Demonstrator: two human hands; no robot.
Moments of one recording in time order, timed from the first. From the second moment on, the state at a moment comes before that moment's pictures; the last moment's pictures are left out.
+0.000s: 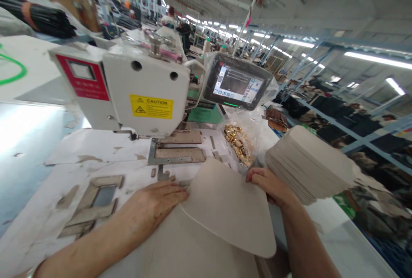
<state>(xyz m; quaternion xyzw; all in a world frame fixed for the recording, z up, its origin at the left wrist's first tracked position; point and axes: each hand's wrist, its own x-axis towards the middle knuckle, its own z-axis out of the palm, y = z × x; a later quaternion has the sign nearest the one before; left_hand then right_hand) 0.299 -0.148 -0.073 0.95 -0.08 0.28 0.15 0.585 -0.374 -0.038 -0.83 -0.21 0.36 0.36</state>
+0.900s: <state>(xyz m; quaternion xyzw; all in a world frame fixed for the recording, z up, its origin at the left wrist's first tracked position) 0.251 -0.114 -0.109 0.98 -0.01 0.19 -0.04 0.563 -0.320 -0.062 -0.70 -0.69 0.09 0.16</state>
